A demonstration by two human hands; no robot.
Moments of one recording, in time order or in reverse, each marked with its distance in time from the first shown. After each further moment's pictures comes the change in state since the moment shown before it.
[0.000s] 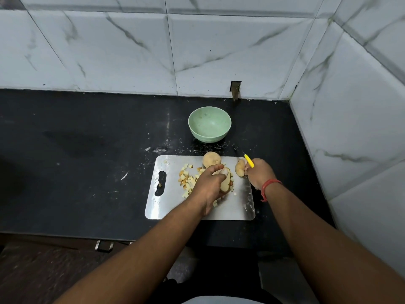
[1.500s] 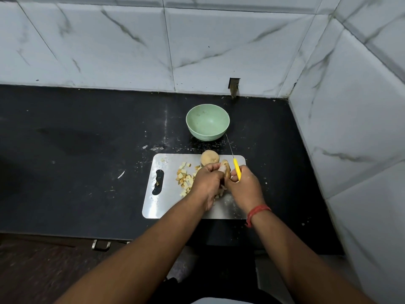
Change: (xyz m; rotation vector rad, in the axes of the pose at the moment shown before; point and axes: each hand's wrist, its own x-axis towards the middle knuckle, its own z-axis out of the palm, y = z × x) left_hand 0.009 0.001 0.008 -0.179 -0.012 -0.018; right_hand -0.077 -0.017 0.020 0.285 0.077 -0.156
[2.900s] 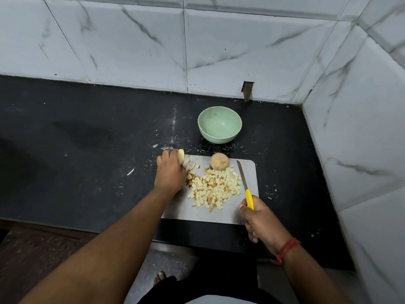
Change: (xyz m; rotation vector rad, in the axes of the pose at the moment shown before) left_hand 0.049 0.025 -0.126 1.210 0.452 0.562; right_hand -0.050 0.016 -0.026 0.247 -0.495 0.303
